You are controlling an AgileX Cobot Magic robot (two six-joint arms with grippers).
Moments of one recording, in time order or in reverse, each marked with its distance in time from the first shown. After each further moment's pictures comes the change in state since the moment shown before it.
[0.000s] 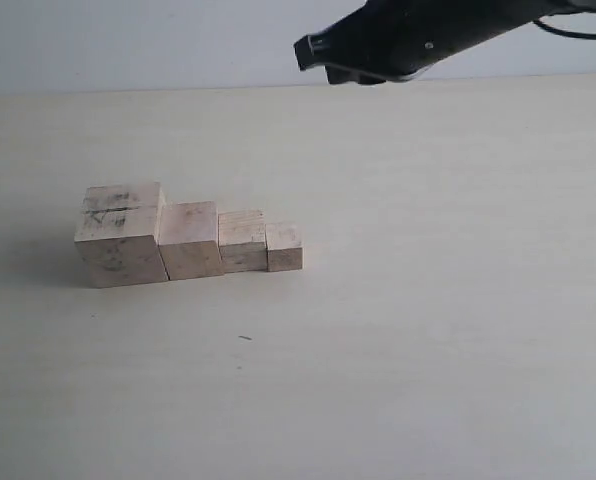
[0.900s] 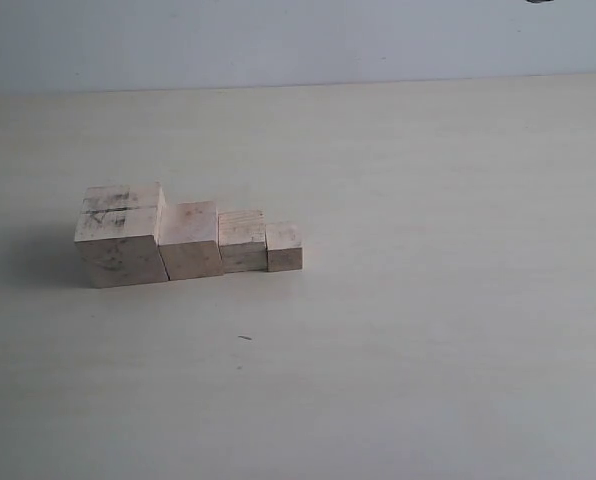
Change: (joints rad) left arm 0.000 0.000 0.000 0.000 0.000 0.000; right arm 0.000 -0.481 0.196 0.109 0.047 0.044
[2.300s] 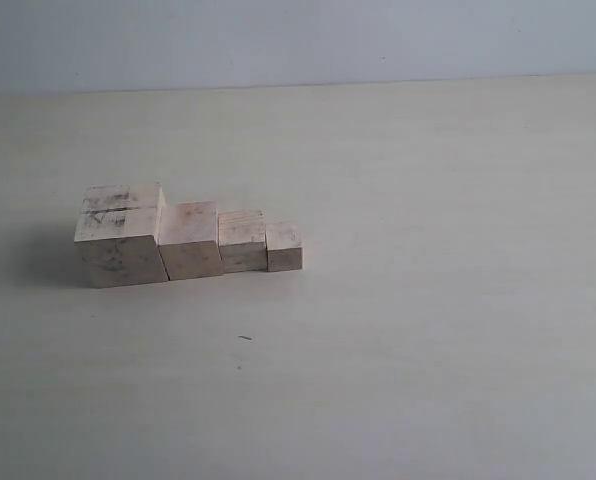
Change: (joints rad) left arm 0.000 0.000 0.000 0.000 0.000 0.000; right arm -0.489 -0.732 0.447 -0.376 -0.105 0.233
